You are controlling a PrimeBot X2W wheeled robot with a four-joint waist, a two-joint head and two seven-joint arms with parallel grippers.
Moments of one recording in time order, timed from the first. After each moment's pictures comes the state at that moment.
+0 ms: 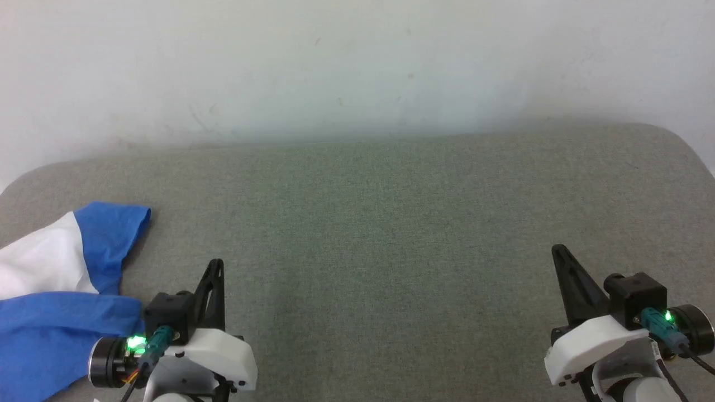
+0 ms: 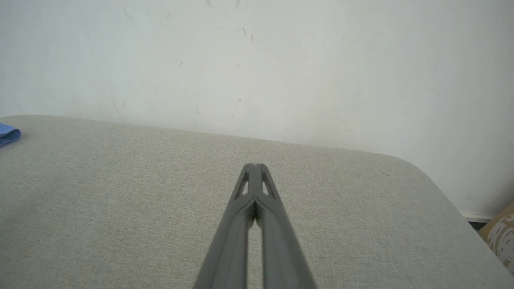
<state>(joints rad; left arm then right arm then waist) 0.01 0.05 0.00 0.00 0.00 0.00 0.00 0.01 -0.05 0.00 0.00 0.01 0.13 0.00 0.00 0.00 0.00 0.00</state>
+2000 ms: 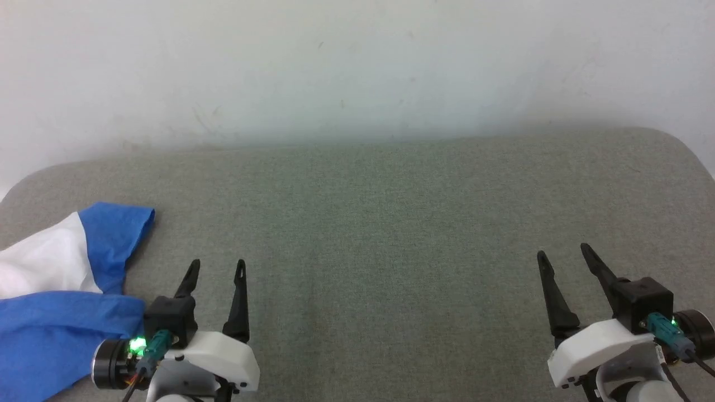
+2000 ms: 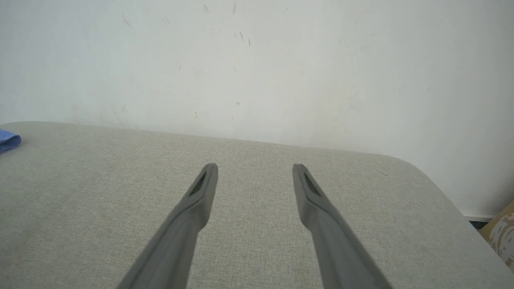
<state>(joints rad) 0.01 0.05 -0.01 0.02 -0.03 0.00 -0.03 0.02 -0.05 -0.01 0.01 0.02 0.13 -0.03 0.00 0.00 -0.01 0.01</state>
